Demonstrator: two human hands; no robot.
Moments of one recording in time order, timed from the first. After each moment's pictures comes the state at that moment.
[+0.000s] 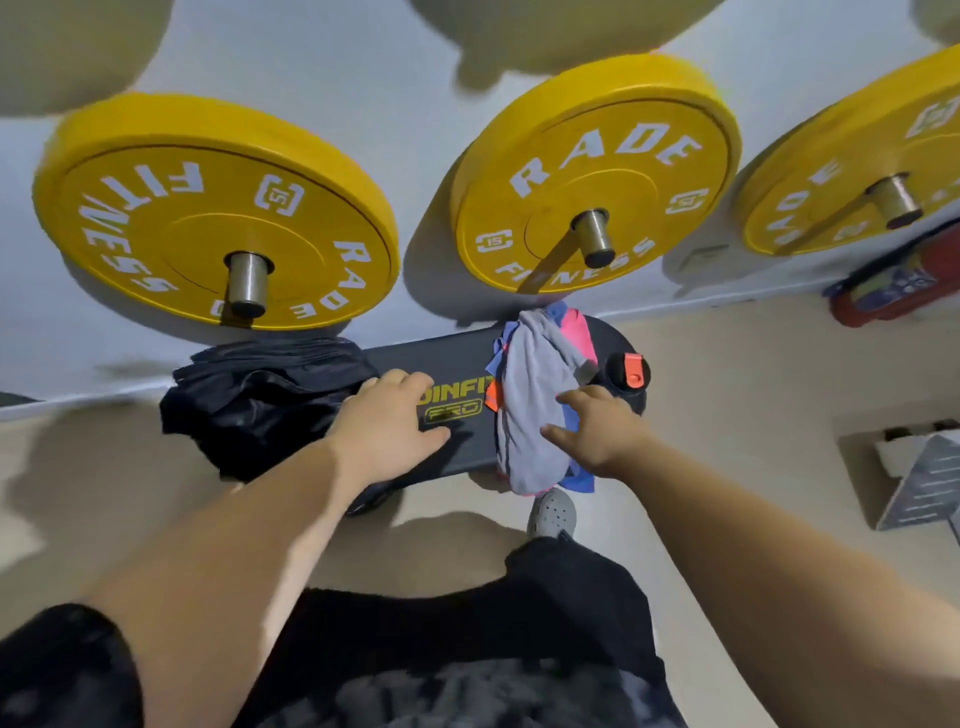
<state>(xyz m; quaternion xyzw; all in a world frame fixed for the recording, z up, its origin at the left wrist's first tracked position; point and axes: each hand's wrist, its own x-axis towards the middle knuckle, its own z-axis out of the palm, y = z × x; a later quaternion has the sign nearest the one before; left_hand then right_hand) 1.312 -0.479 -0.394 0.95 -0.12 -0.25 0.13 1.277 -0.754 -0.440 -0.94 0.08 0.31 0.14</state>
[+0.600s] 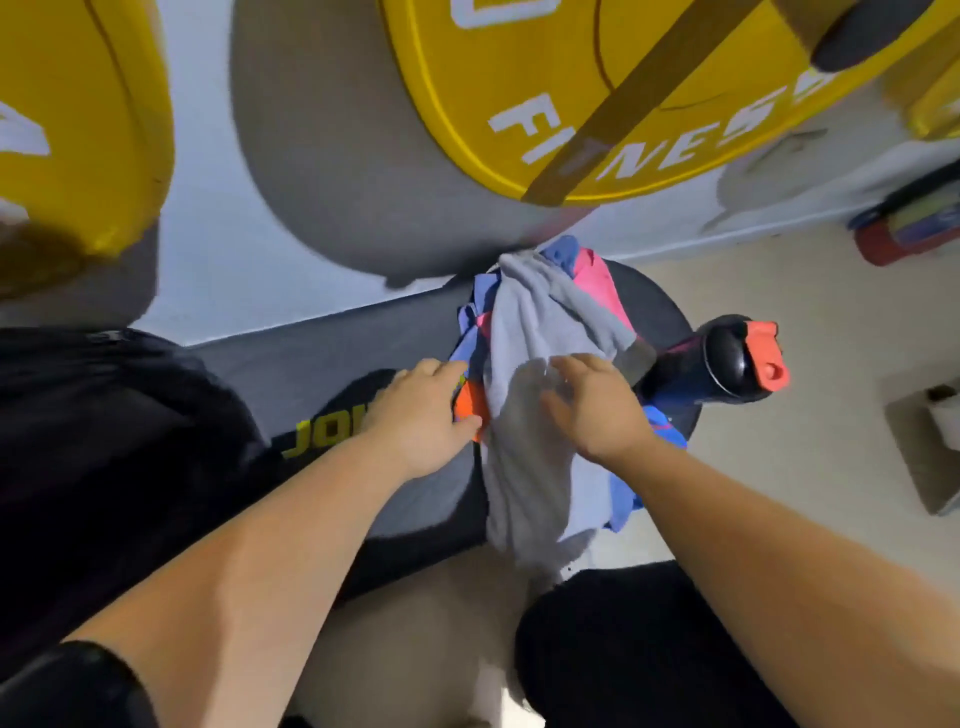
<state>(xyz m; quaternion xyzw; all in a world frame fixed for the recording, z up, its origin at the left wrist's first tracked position) 1.464 -0.568 -0.815 0.90 -0.19 -0.31 0.21 1.406 -0.792 -0.813 -0.96 0.13 0.18 0.18</state>
